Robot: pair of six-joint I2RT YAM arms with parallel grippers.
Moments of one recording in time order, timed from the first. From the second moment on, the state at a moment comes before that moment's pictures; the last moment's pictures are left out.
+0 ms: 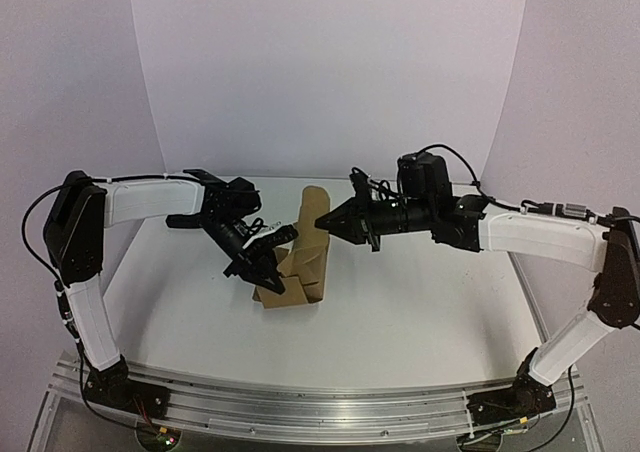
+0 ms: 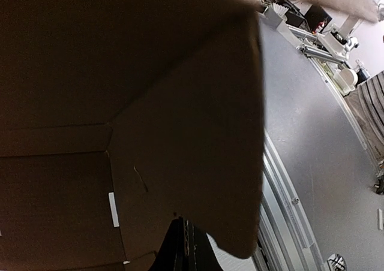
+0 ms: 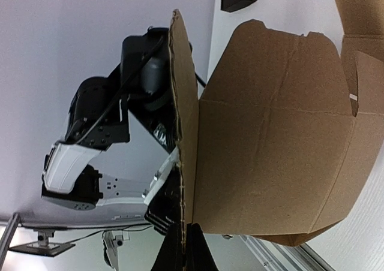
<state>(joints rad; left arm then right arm) -0.66 1.85 1.41 -1.01 1.06 1.12 0.81 1.56 1.19 0.00 -0.55 1.20</state>
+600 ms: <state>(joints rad) -0.63 1.85 1.30 -1.02 1.04 1.13 0.74 1.37 0.72 0.27 -0.61 1.17</state>
